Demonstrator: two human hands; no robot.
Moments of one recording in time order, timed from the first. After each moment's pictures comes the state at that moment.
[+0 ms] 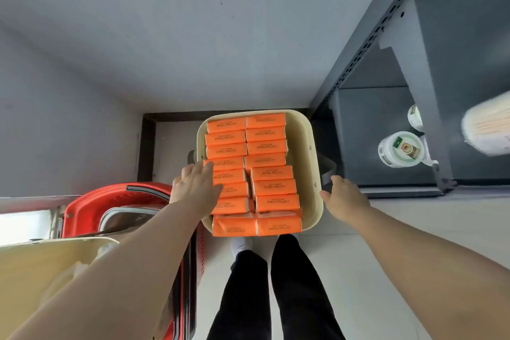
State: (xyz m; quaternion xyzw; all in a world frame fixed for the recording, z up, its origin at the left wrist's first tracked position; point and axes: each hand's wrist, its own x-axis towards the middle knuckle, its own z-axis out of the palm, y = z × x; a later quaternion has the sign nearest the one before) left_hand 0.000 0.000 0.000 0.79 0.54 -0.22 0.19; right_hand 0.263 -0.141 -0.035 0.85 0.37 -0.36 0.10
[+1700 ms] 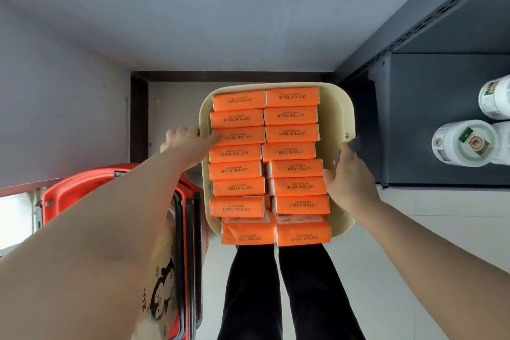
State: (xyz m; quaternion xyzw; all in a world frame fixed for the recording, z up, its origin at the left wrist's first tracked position) left_hand -0.008 0.106 -0.138 0.66 0.62 -0.28 0.31; right_hand 0.237 -0.072 -0.105 0.85 0.38 -0.34 0.06
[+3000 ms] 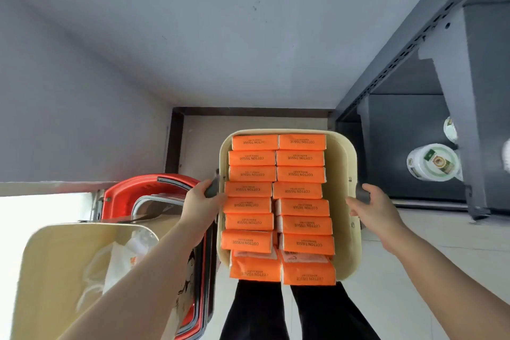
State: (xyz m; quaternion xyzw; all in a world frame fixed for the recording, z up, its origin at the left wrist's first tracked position) left_hand -0.010 0.002 -0.009 0.46 0.71 0.00 0.54; right_hand 0.272 -0.131 -0.034 0.85 0.14 -0.49 -0.16
